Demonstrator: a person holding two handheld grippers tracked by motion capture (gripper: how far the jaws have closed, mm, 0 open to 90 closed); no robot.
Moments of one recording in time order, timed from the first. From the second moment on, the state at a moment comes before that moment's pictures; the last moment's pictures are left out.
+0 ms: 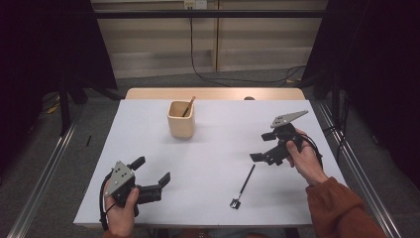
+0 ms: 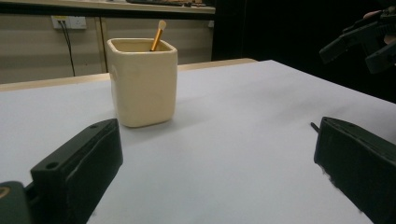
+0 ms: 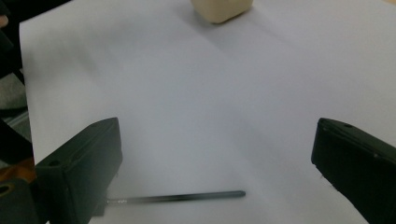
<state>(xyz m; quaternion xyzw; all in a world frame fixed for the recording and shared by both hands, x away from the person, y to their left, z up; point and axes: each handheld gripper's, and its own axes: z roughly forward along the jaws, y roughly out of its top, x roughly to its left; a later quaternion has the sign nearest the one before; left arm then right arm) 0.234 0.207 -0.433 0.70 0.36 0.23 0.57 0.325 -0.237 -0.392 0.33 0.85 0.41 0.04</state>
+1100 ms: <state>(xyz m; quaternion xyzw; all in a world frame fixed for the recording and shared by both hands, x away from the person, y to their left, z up) 0.235 0.208 -0.434 0.70 0.36 0.22 0.57 0.336 -0.224 -0.428 0.35 0.90 0.25 -0.06</state>
